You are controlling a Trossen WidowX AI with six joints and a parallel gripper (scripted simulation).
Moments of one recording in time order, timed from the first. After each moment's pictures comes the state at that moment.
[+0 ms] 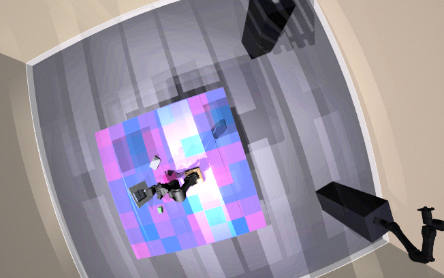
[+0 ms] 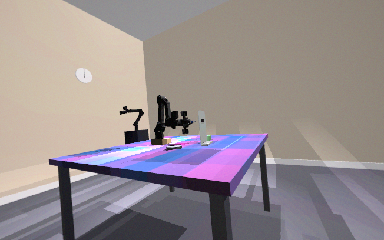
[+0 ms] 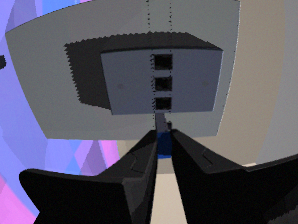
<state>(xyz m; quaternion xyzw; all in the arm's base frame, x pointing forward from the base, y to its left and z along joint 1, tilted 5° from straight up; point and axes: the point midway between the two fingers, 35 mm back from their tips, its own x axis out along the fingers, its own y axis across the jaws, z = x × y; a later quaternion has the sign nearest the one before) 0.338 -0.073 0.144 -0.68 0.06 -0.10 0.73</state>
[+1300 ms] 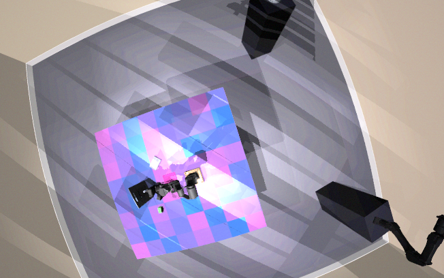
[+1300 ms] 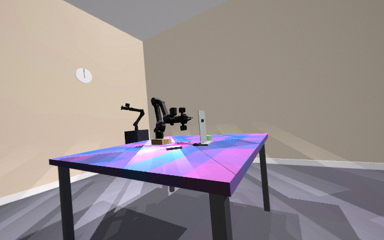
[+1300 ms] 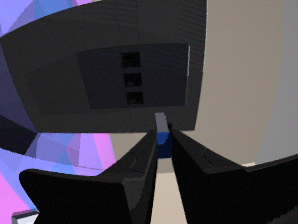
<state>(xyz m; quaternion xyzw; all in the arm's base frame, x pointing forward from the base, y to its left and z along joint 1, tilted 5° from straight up) 0.323 -0.075 0.174 -0.68 0.07 -0.10 0.73</state>
